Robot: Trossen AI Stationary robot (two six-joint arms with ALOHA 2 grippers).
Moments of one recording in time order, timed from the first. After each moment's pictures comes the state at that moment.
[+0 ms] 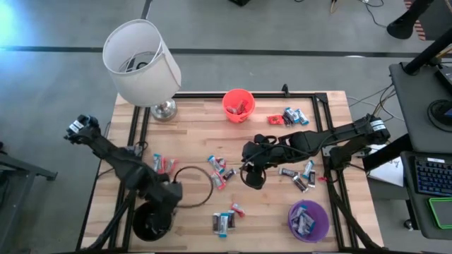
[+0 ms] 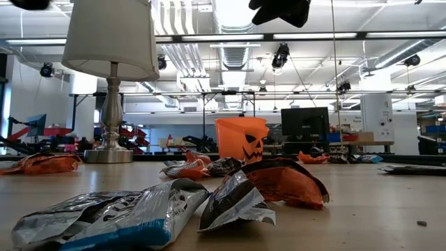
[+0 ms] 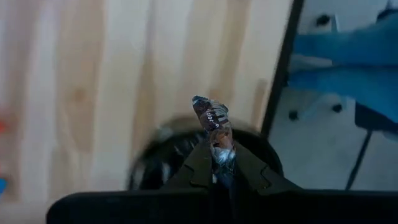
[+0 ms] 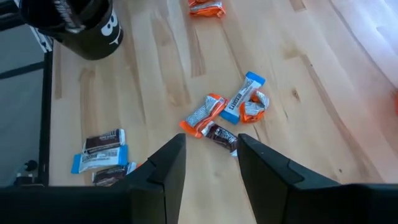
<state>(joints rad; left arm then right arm) -0.66 1.42 1.28 -1.08 0.14 -0.91 0.22 1.56 1.44 -0.70 0.15 0.45</state>
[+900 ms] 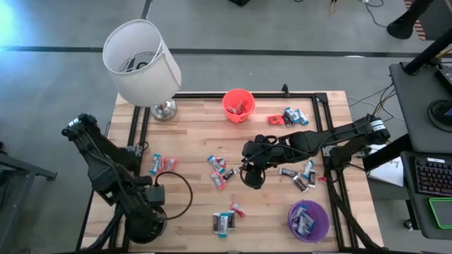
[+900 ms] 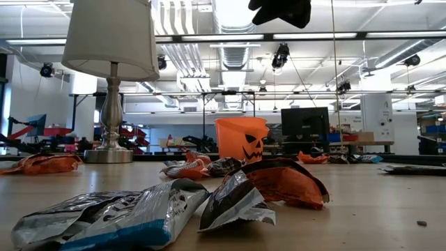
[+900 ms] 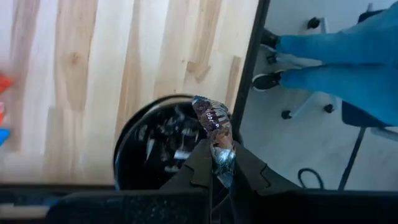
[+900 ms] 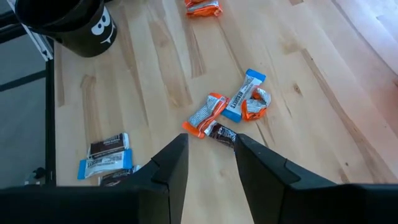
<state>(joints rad) -0.83 1.40 1.49 -1.28 0.06 -1.09 0.22 1.56 1.44 -0.70 0.15 0.50</state>
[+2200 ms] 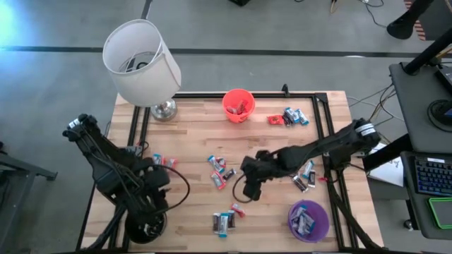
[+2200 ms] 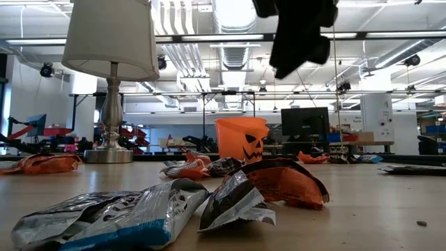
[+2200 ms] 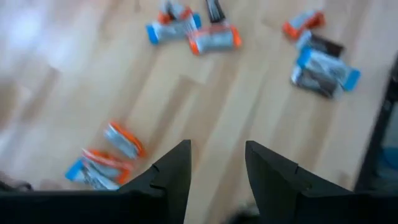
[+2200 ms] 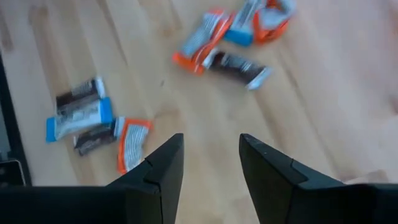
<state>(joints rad) -0.82 1.40 1.44 -1.42 -0.47 -1.21 0.29 1.69 1.33 -0.70 0.09 0.67</state>
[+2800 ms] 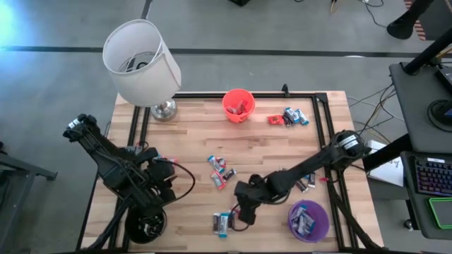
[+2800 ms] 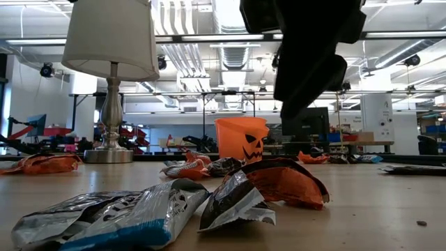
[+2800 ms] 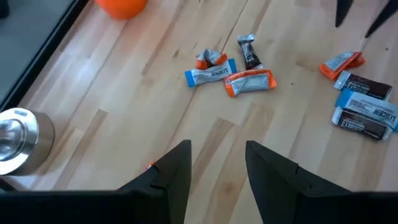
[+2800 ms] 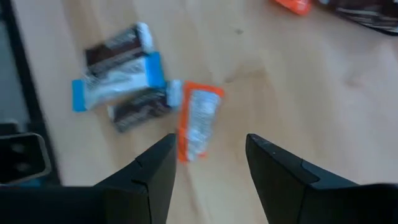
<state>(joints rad) -0.75 1.40 1.44 -1.44 -0.62 -1.12 0.43 1.90 1.38 -0.55 0.04 0.80</state>
